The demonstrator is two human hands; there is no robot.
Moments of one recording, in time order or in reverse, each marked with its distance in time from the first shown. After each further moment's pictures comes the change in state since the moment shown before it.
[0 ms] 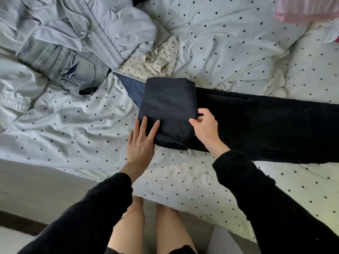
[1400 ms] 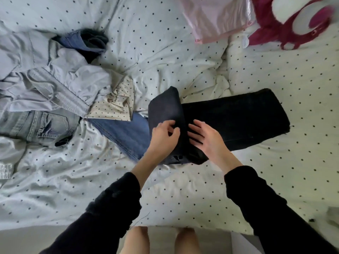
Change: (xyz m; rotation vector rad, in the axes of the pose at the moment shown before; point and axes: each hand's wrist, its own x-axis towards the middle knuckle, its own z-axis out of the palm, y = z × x) left_hand 0.044 0.158 -0.092 -0.621 -0.174 0.030; right_hand -0.047 0.022 -0.104 1.011 -0.051 0.185
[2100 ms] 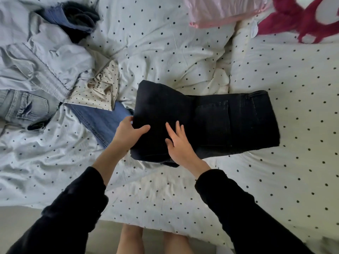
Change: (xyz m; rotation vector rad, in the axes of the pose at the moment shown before) left_hand 0.035 -0.024 0.022 -0.153 0.149 -0.380; right_hand 0.050 0.037 -0.039 -1.216 -0.314 -0.299
